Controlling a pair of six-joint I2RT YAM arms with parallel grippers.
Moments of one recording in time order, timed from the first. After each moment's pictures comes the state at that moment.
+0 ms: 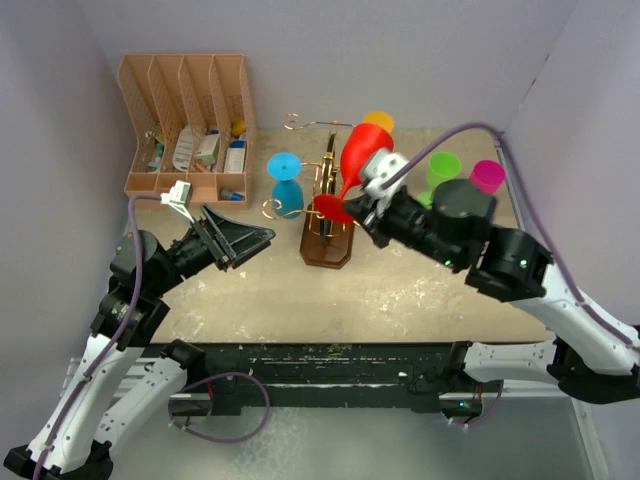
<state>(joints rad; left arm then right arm) -0.42 0.61 0.87 -0.27 0.46 -1.21 1.02 1.09 1.62 -0.65 0.11 -0.15</state>
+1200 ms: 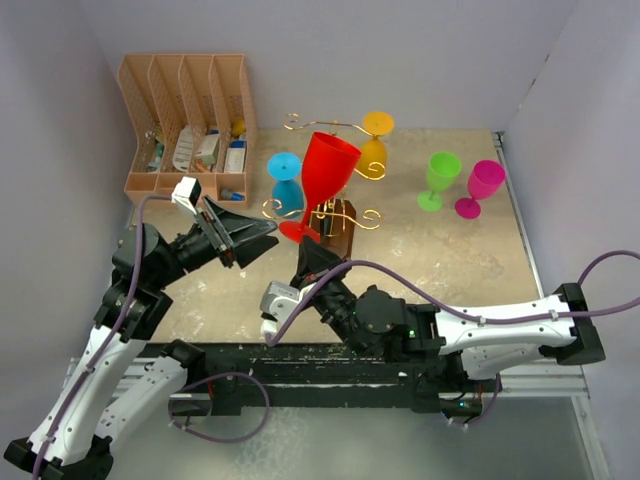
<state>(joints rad) -0.42 0.65 0.89 -0.20 0.52 -1.47 1.59 1.22 1.08 0.28 0.92 -1.13</state>
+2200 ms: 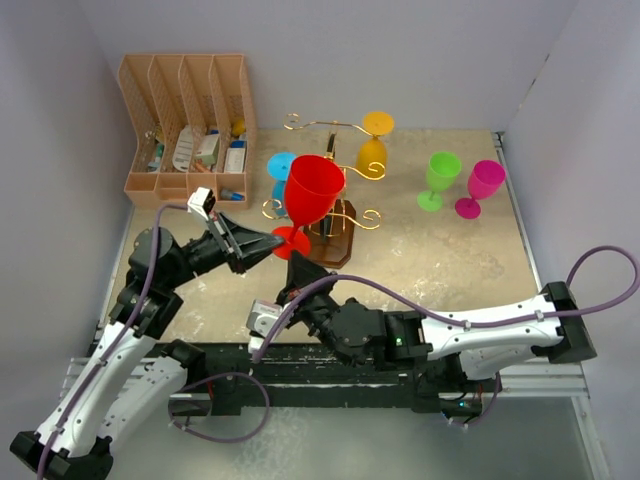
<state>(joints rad) -0.42 0.65 0.78 -0.10 0.56 -1.58 1.63 1.29 1.08 0.25 0.92 -1.13</state>
